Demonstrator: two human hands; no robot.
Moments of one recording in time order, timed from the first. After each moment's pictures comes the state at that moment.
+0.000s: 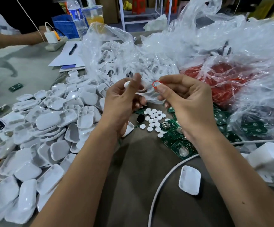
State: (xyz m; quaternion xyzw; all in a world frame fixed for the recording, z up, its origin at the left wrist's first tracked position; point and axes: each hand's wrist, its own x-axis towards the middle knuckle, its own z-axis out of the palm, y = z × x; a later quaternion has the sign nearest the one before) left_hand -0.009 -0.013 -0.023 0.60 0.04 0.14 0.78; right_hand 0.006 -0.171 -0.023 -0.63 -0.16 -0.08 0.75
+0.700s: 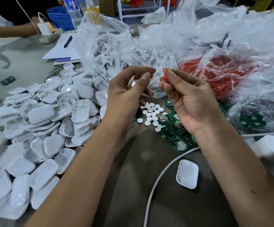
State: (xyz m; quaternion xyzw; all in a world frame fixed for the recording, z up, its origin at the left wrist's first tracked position) left_hand -0.015 -0.028 -0.025 0.65 -0.05 0.19 0.73; right_hand 0.006 -0.177 -0.014 -0.43 -0.05 0.07 0.90
